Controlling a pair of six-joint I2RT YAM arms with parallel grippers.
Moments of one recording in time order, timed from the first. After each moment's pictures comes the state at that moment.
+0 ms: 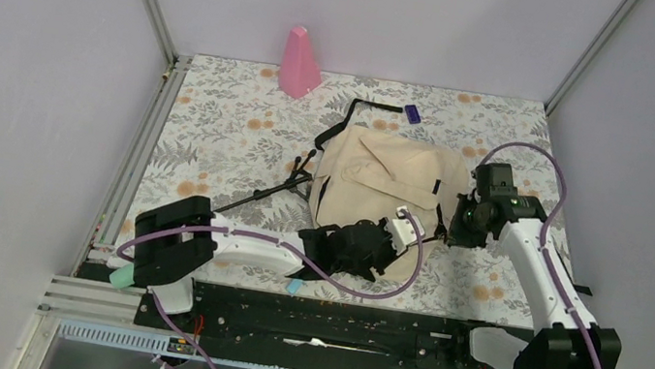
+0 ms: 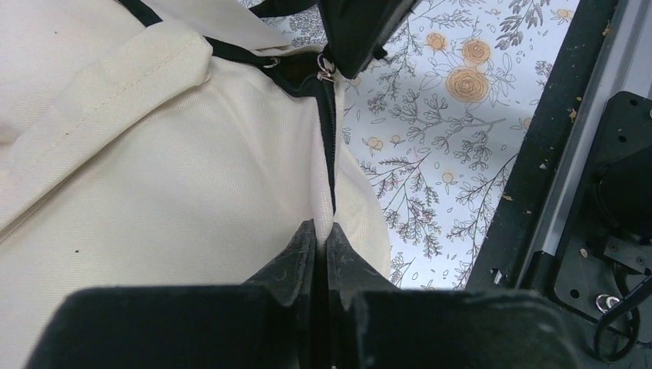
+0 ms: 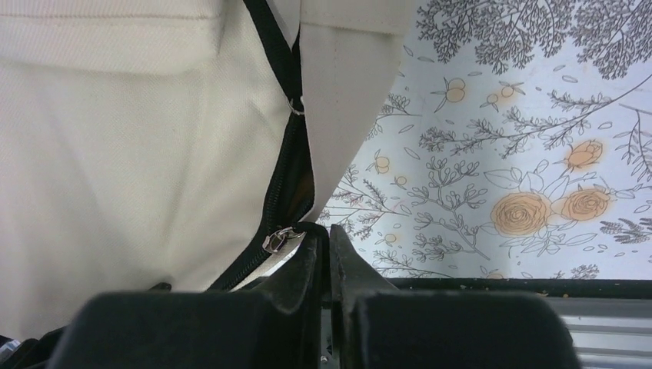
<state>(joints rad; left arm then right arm) -1.25 1.69 0.95 0.38 -0.17 -0.06 0.13 1.17 0.92 -0.94 -0.06 0.36</state>
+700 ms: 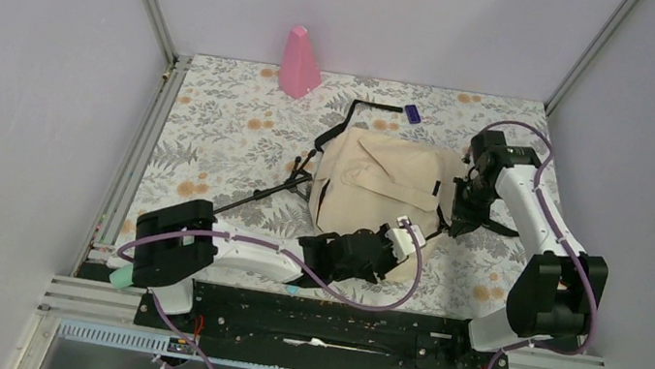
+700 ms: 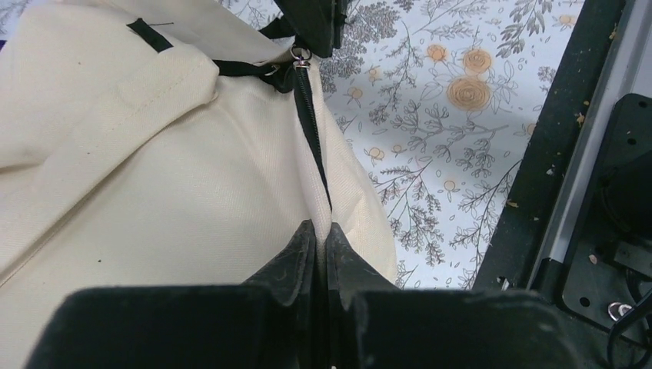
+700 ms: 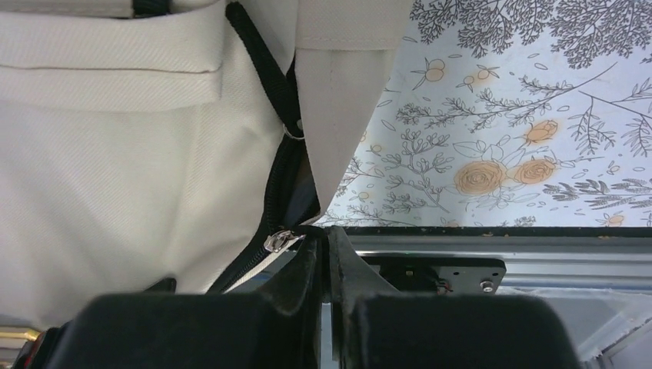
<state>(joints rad) -1.30 1.69 0.92 0.45 -0.23 -0.01 0.11 1.53 1.25 -1.20 -0.06 0.23</state>
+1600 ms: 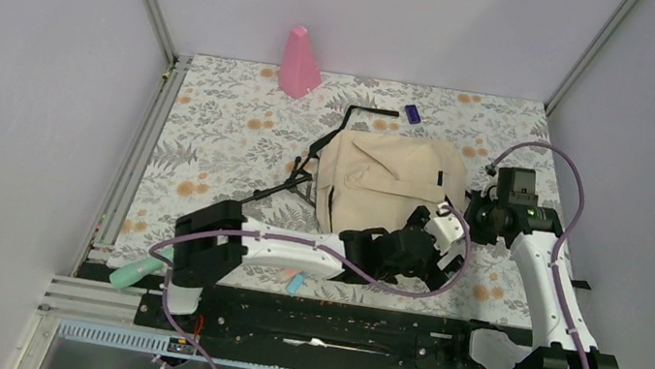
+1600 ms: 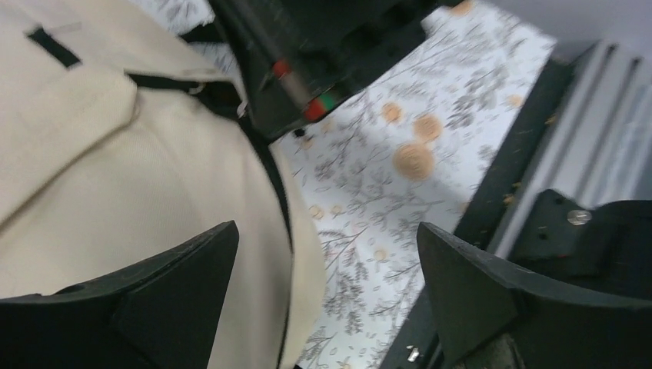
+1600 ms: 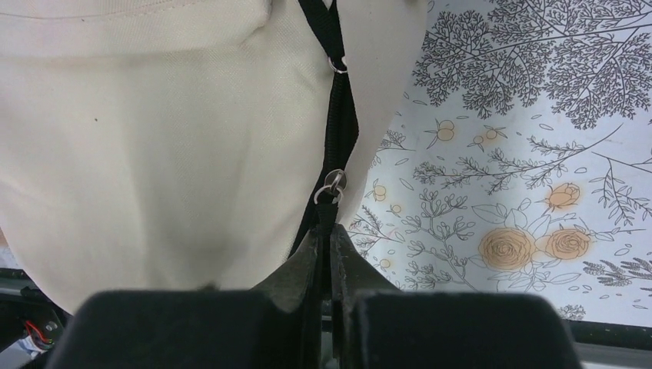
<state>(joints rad) -1.34 1.85 1.33 0.18 -0.29 -0.22 0.03 1.12 0.93 -0.89 -0.18 0.25</state>
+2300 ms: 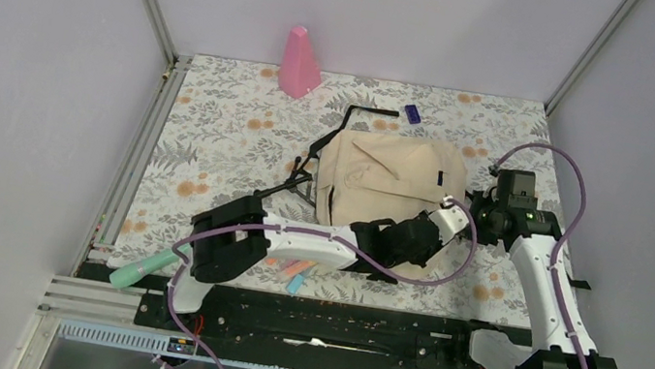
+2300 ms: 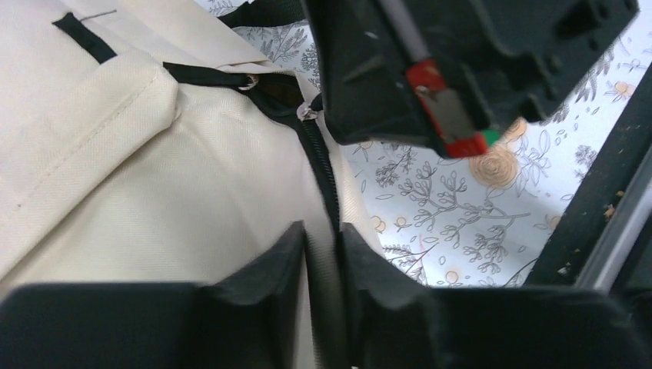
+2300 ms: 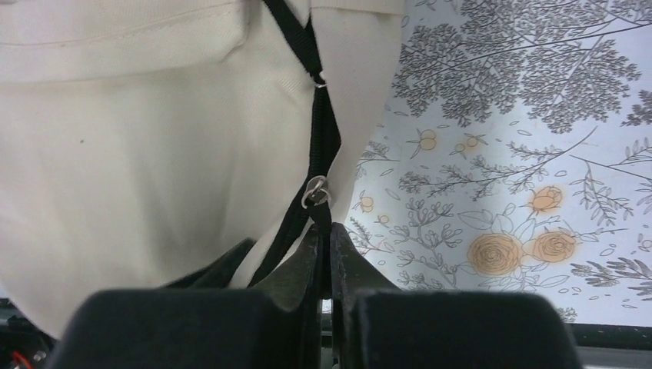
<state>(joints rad) -1.27 1.99 1.41 0.14 -0.31 -0.16 0.03 1.08 0.89 -0.84 -0.14 0.27</state>
